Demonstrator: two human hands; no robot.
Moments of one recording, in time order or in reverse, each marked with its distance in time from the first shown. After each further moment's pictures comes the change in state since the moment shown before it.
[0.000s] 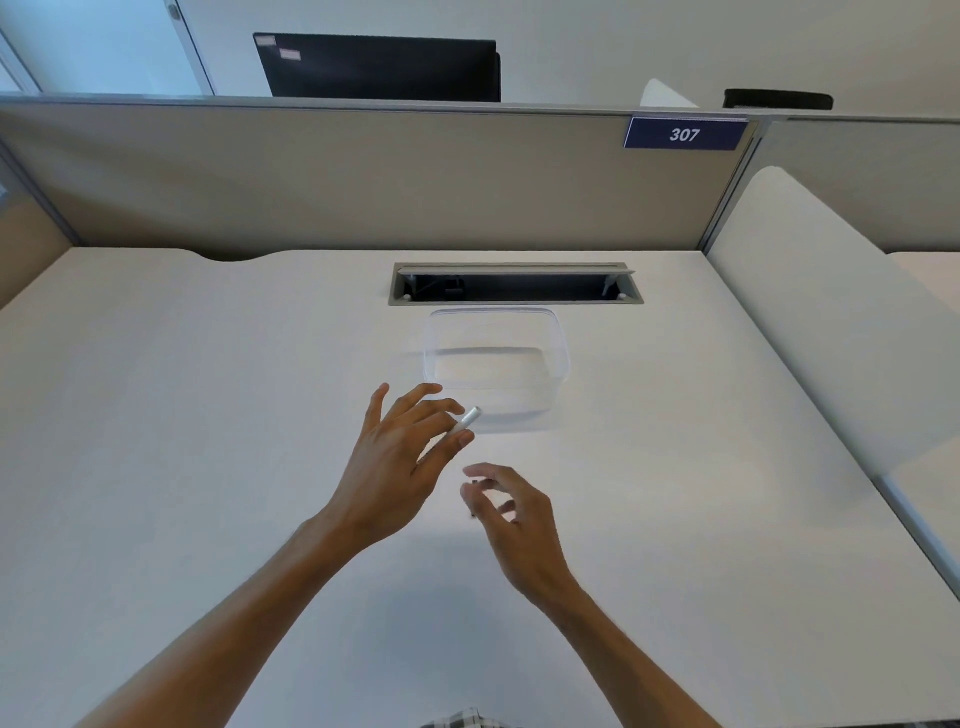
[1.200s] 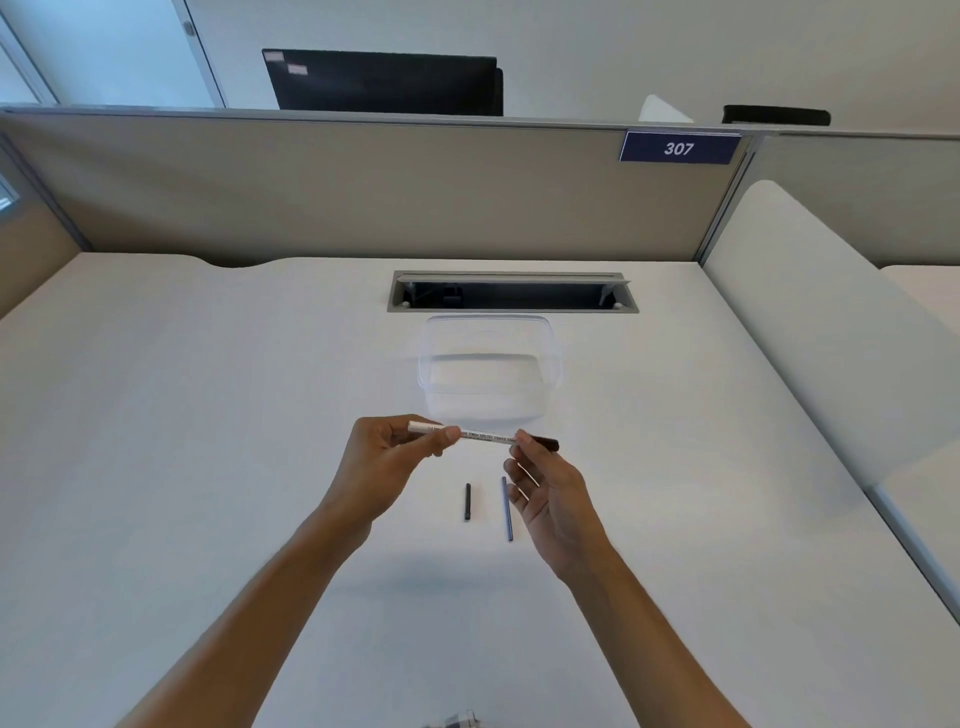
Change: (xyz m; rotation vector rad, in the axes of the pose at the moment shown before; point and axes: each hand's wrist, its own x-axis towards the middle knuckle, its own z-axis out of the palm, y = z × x) left_hand 0.001 0.031 -0.011 -0.772 0.073 -0.558; right_hand 0.017 -0.038 -0.049 0.925 0.051 0.476
